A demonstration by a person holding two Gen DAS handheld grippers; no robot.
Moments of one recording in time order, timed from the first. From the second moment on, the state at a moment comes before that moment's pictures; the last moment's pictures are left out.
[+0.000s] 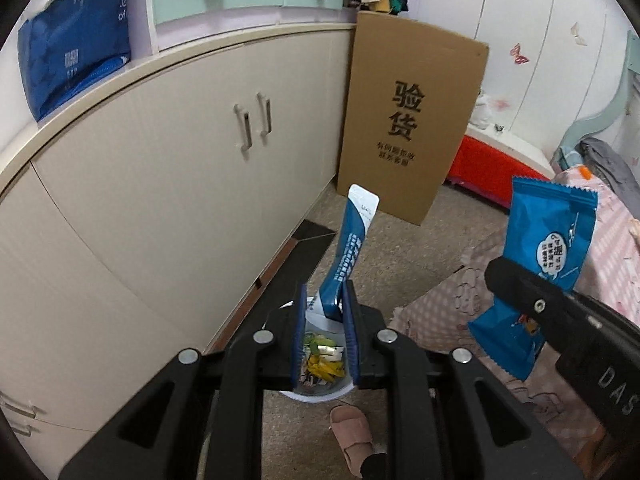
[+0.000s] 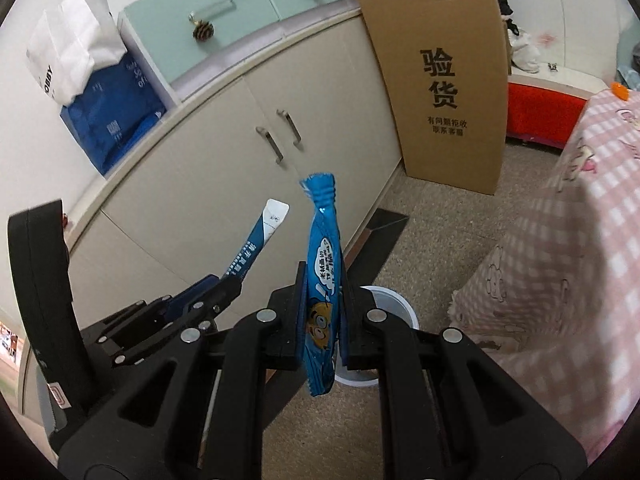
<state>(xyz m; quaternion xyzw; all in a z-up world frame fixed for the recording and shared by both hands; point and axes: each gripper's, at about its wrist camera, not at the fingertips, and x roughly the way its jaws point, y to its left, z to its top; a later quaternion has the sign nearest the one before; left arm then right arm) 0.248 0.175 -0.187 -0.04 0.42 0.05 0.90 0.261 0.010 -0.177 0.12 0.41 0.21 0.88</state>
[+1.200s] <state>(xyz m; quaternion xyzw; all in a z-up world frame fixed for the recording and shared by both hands) 0.250 0.218 -0.210 -0.06 0.45 0.11 0.88 0.280 0.053 -0.194 0.09 0.43 0.23 0.87</state>
